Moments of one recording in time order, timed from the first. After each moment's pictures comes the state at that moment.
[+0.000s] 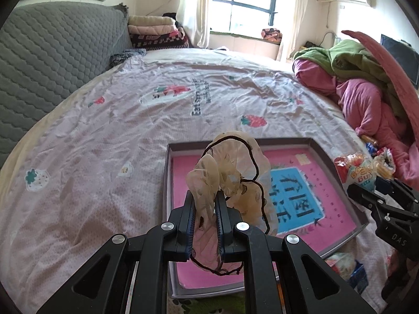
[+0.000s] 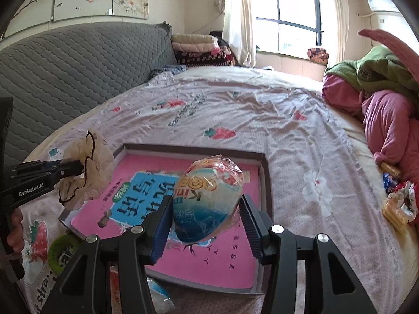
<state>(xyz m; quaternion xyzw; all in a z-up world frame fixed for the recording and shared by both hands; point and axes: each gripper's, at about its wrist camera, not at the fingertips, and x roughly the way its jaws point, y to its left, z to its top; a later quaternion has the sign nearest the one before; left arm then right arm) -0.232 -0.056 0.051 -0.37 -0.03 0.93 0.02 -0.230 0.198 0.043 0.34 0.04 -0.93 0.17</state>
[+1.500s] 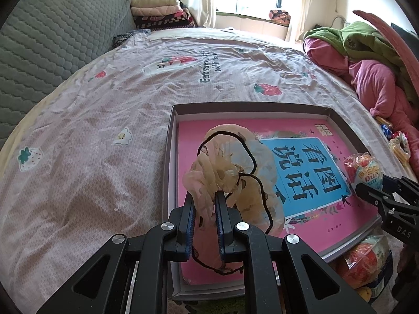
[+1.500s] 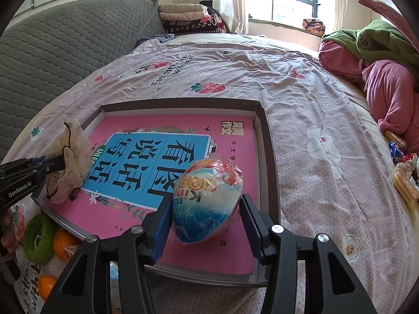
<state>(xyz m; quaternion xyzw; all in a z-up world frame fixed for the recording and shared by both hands) -0.241 -0.055 0.004 -0.42 -0.02 0.91 0.00 -0.245 0.202 -0.006 0.41 0.05 -0.90 0.14</state>
